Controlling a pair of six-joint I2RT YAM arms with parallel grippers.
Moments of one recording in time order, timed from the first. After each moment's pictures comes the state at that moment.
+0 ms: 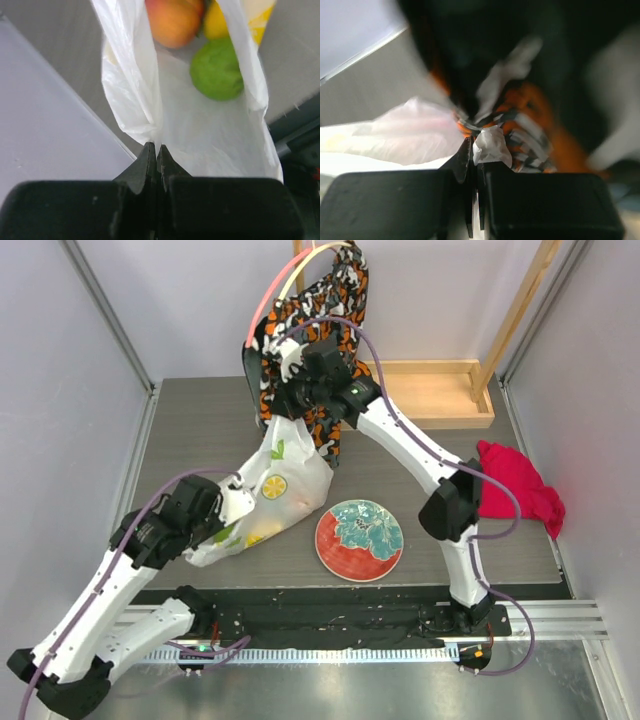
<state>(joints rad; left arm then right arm) -0.60 0.81 1.03 -1.25 -0.29 0.52 0.70 2.08 2.18 -0.56 -0.33 0.00</state>
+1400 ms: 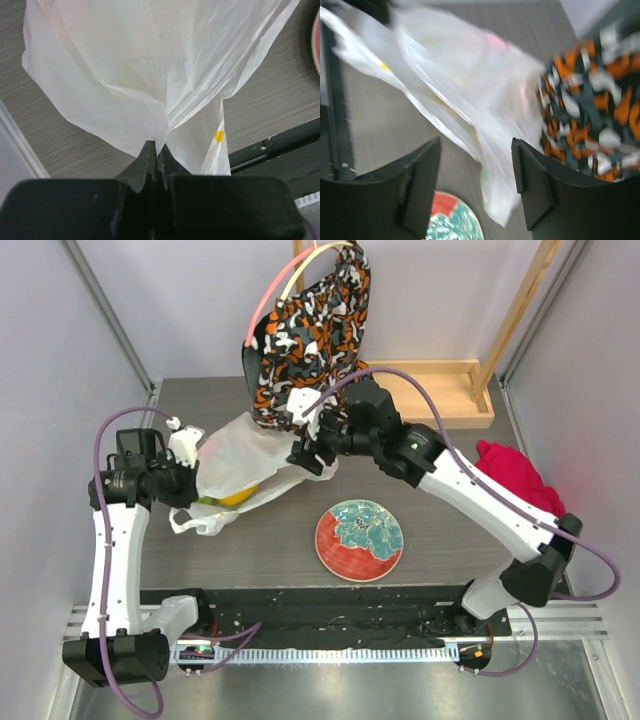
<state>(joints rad) 0.10 1.03 1.21 -1.15 0.29 0.44 0.80 1.54 1.60 -0.48 -0.30 -0.37</state>
